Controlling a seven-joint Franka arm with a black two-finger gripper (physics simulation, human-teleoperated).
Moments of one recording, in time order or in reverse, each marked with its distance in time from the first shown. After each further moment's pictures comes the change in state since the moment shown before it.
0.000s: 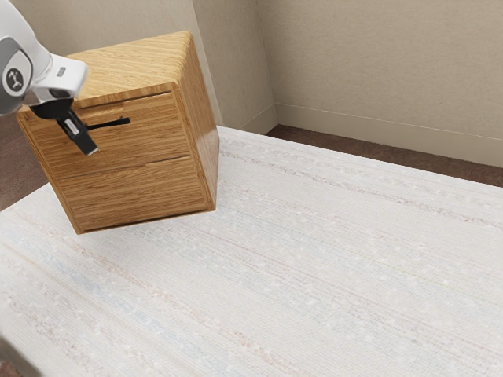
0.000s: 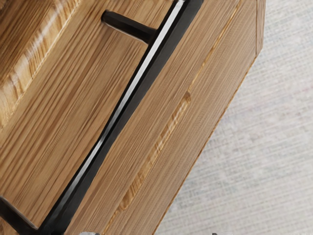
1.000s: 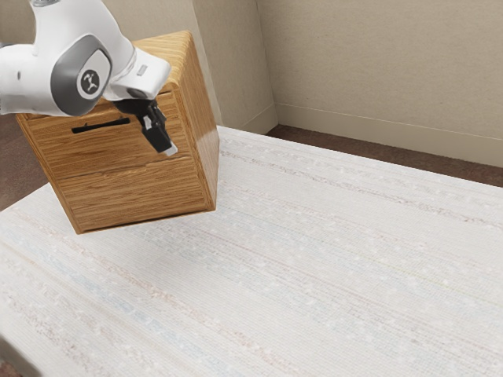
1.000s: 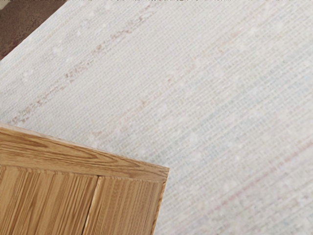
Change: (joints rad) arm -0.169 0.041 -0.080 0.017 0.007 0.071 0.039
